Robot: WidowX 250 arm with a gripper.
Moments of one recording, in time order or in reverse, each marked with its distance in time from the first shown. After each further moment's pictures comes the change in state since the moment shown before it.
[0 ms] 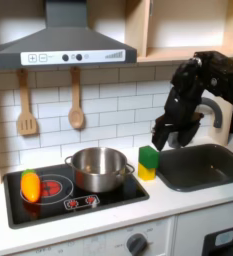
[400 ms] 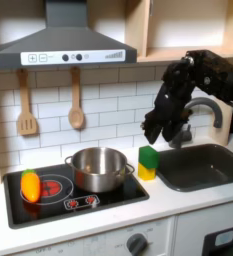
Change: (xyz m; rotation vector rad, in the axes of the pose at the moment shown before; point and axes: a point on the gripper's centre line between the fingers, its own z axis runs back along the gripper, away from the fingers) arm 0.020 0.013 -0.004 0.023 -0.082 0.013
